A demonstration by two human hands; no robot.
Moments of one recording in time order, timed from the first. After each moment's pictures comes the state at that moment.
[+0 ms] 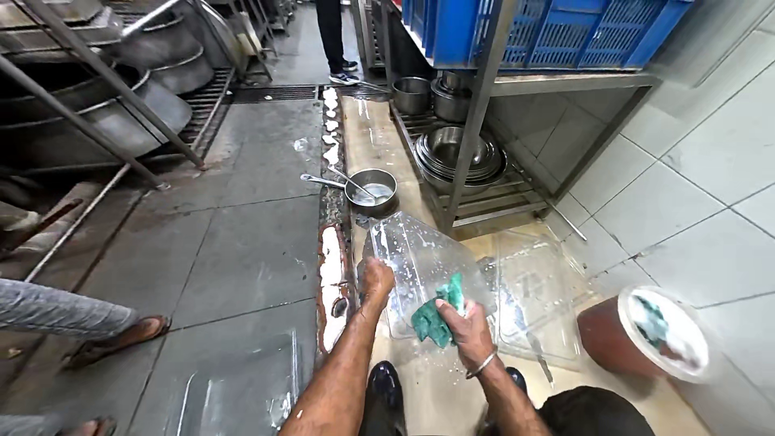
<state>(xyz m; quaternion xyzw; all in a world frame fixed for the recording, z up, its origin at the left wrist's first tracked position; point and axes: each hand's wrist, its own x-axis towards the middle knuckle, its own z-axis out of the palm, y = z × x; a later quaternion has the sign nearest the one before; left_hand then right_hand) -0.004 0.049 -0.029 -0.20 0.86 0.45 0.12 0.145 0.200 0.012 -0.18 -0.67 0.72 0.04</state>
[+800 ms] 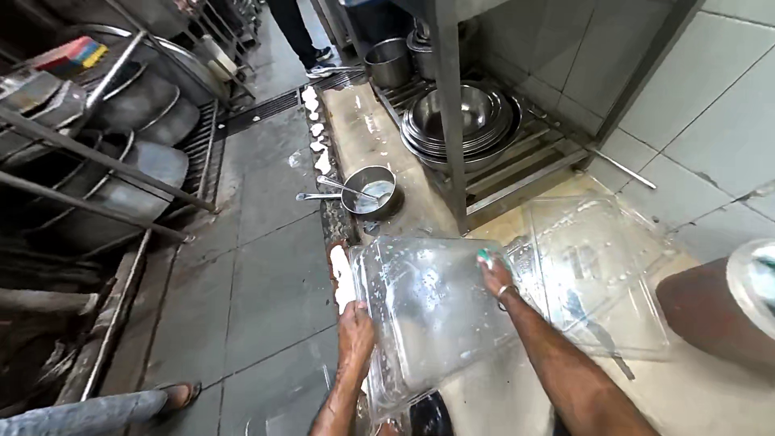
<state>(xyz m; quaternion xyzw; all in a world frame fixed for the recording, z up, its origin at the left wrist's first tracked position) -0.016 0.013 -0.069 -0.18 0.90 0.40 0.07 -0.029 0.330 -0.245 -0.25 -0.87 0.43 -0.05</state>
